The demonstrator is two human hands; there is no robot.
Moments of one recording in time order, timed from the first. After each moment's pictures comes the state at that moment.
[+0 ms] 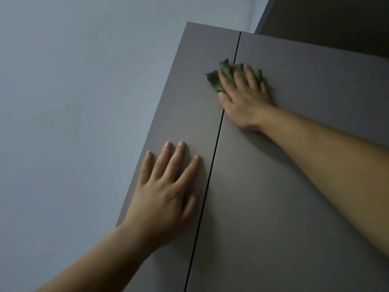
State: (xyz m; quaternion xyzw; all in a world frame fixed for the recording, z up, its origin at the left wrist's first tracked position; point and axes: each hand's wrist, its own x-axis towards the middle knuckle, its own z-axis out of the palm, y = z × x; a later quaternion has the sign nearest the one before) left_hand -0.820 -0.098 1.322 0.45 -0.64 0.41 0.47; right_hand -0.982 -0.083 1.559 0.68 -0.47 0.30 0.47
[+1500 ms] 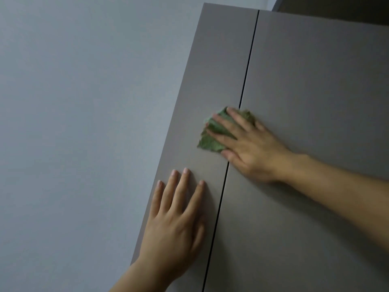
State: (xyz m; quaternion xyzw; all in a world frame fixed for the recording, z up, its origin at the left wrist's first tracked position) left_hand -0.819 -0.089 1.220 0.45 -0.63 0.40 0.49; right_hand -1.003 -0.089 1.435 0.74 -0.32 0.14 0.57
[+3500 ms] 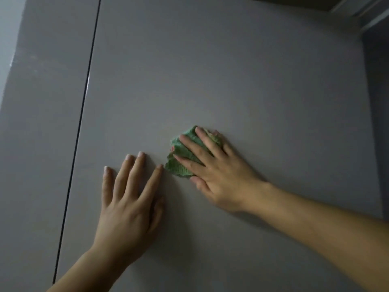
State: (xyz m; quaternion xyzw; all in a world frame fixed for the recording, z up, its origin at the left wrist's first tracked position) left_hand -1.008 -0.082 1.258 0.39 -0.65 0.42 0.50; right_hand -1.239 -0.069 1.356 0.70 -0.33 0.19 0.60
